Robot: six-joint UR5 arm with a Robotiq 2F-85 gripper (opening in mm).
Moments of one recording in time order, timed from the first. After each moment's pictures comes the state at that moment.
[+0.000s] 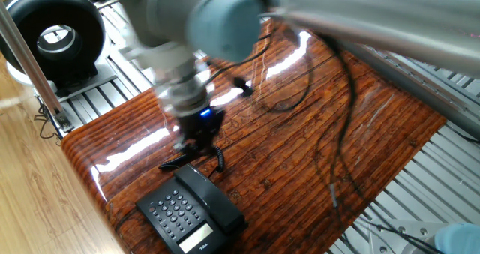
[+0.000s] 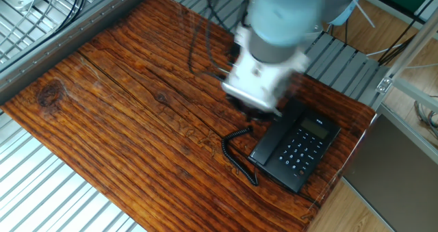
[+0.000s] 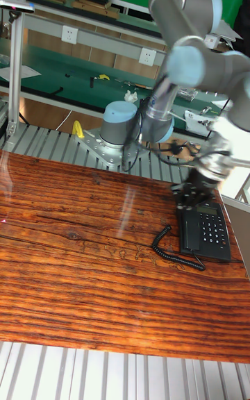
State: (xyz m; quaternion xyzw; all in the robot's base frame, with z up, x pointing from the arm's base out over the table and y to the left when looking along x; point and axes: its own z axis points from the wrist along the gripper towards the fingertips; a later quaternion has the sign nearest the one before) arm 0.452 0.171 0.094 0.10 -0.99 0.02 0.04
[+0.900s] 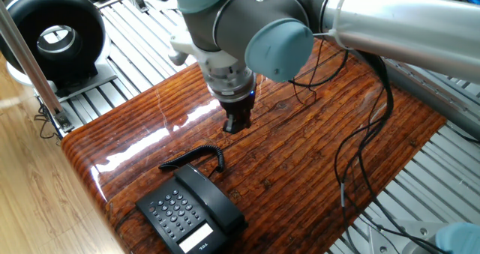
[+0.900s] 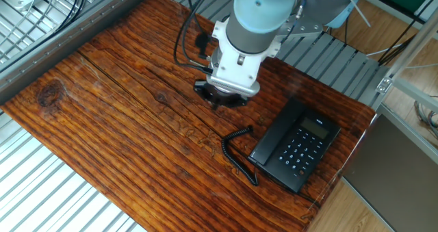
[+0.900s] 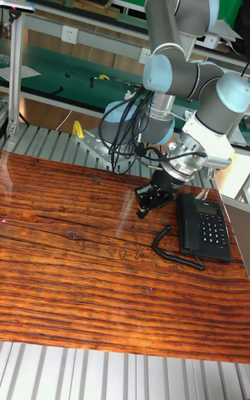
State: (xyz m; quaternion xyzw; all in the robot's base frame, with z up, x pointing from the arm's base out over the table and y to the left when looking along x) arm 0.463 0.076 0.080 0.22 -0.97 0.13 0.03
